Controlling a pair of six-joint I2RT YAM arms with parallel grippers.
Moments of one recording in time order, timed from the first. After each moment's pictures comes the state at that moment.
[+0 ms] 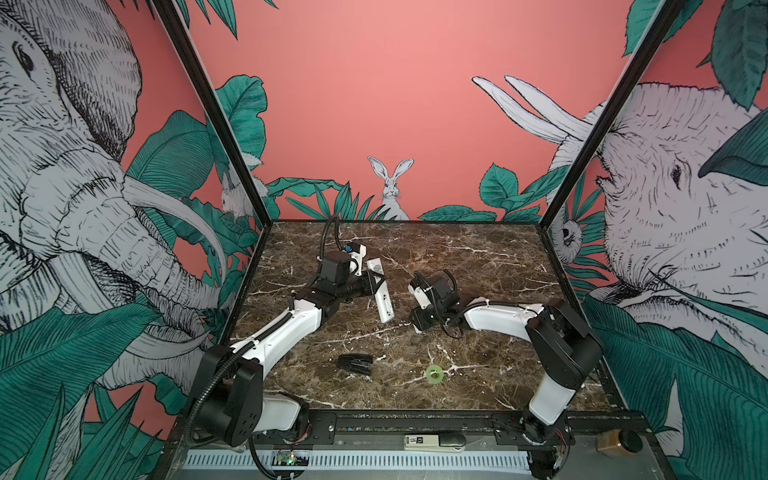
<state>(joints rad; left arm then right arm) -0.43 1.34 0.86 -0.06 0.39 -0.57 0.73 1.75 0.97 -0.17 -0.13 0.21</state>
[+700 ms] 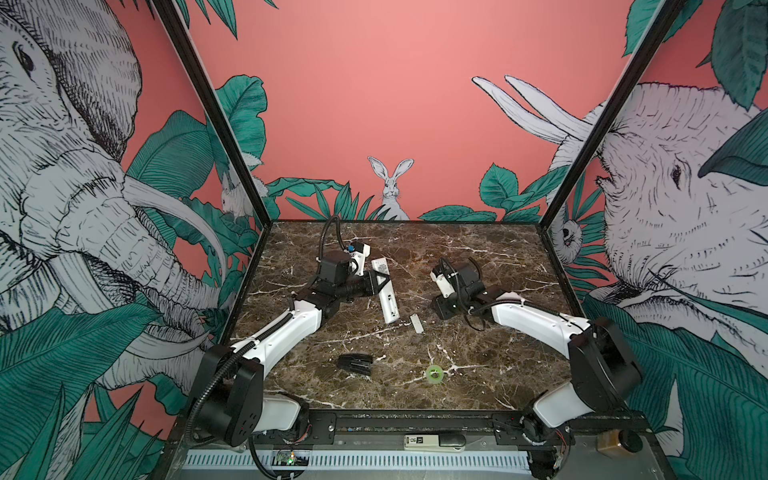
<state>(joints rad) -0.43 1.34 0.85 0.01 0.51 -0.58 0.58 1.55 0.97 -0.39 -0.08 0.08</state>
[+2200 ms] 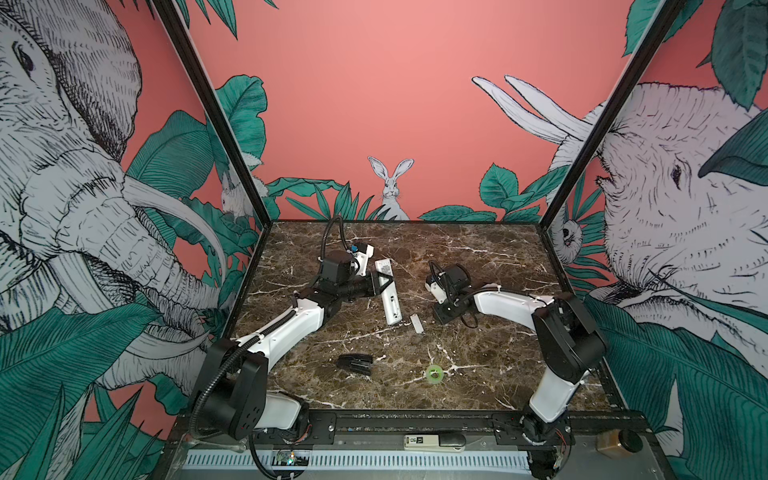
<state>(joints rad) -0.43 1.38 0.85 0.04 0.56 -0.58 0.57 1.77 1.05 -0.46 -0.08 -0.02</state>
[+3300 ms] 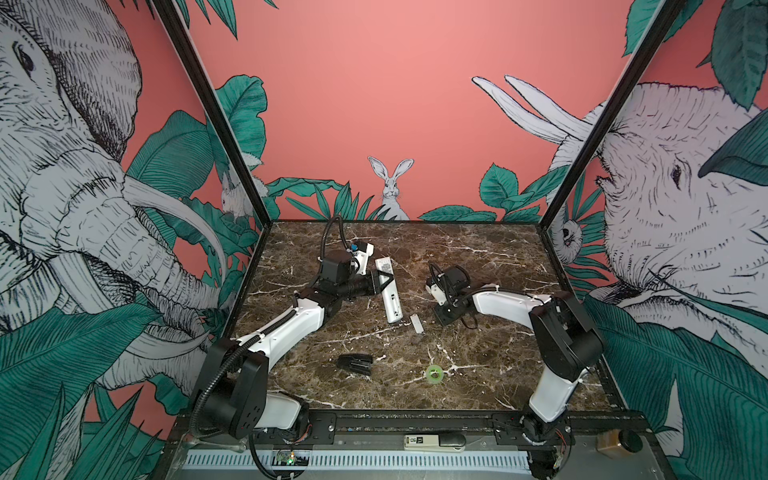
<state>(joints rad) -0.43 1.38 0.85 0.07 0.56 -0.59 0.57 1.79 1.05 -0.47 -0.07 -0.02</state>
